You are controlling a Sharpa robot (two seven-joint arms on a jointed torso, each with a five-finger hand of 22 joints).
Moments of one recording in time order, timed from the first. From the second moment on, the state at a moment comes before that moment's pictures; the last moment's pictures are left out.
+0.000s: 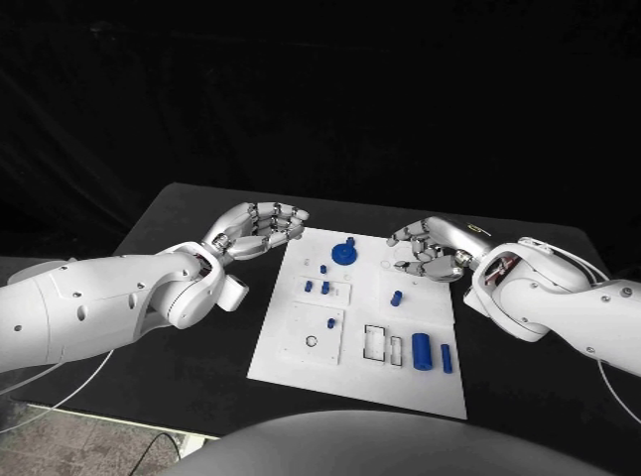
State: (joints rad) left arm 1.10 -0.87 -0.22 1.45 -0.35 -0.25 0.62; left_hand 1.47 0.07 -0.04 0.29 0.48 0.64 0.14 0.29 0.34 0.37 0.14 0.72 0.71 0.36 0.12 0.71 0.53 0.17 0.47 0.25 0.25 0.89; right arm 1.11 -0.87 -0.14 1.59 -1.34 -0.42 -0.06; right_hand 1.36 -0.12 0.30 0.10 0.27 0.83 0.09 0.13 0.30 1.07 0.02 1.21 1.12 1.31 -0.03 1.22 1.02 0.18 1.26 0.08 0.07 1.27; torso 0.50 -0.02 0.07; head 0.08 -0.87
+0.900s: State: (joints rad) left arm 1.08 -0.86 -0.22 1.43 -0.34 -0.22 0.62; left_hand 1.52 0.09 -0.04 0.29 0.52 0.63 0.14 0.29 0.34 0.36 0.15 0.73 0.65 0.39 0.14 0.72 0.50 0.17 0.51 0.27 0.23 0.87; right arm 1.05 -0.86 -0.14 1.55 -1.55 -0.33 -0.06; right_hand 1.34 -0.16 0.28 0.16 0.20 0.87 0.11 0.11 0.26 0.73 0.12 0.45 0.50 1.19 0.04 1.03 0.79 0.18 1.21 0.14 0.07 1.18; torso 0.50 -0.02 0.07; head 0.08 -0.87
